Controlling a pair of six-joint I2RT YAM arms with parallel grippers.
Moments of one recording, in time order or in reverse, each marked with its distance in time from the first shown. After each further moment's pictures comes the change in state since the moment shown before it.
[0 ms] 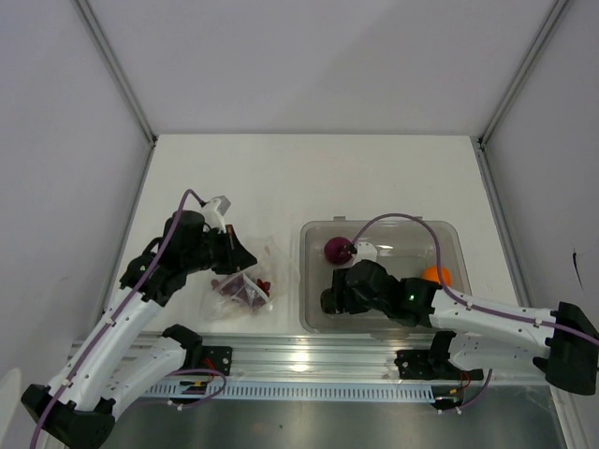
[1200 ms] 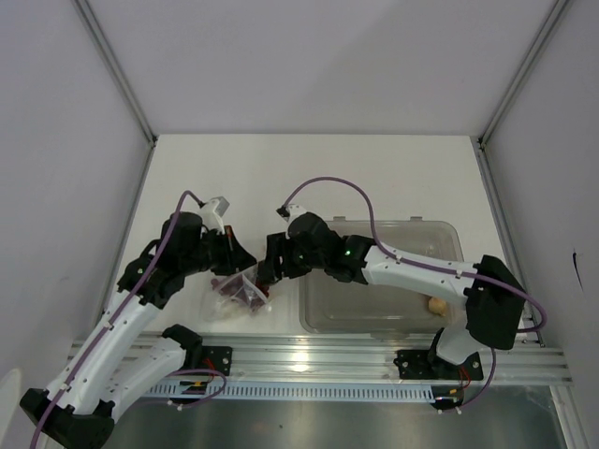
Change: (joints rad) left arm 0.000 -0.021 -0.001 -0.001 0.008 -0.001; right arm -0.064 0.493 0.521 0.157 -0.277 -0.155
